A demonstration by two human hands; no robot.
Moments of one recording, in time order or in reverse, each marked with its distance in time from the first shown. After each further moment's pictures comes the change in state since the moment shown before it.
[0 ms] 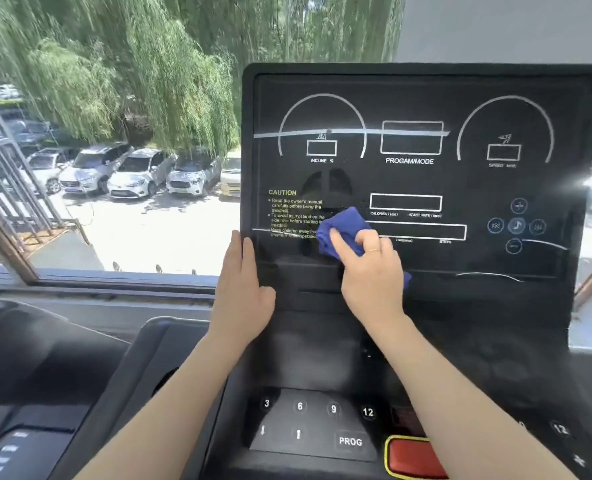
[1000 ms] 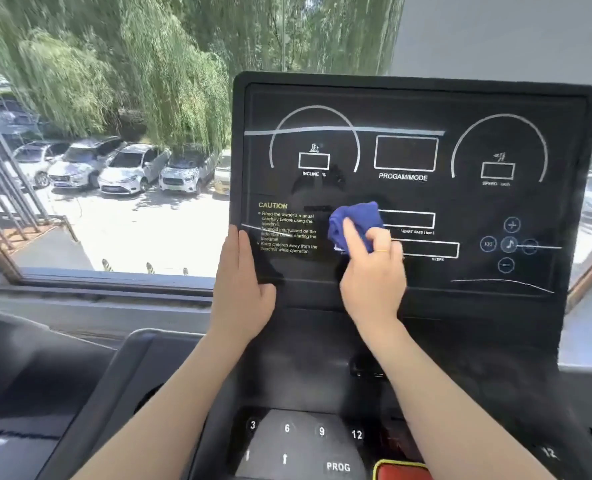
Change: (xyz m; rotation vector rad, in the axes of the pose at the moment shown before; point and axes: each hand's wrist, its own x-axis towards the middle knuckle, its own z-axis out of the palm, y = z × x) left_hand 0.025 0.011 0.008 -0.021 0.073 0.031; right_hand 0.019 0.005 0.000 0.002 0.082 0.161
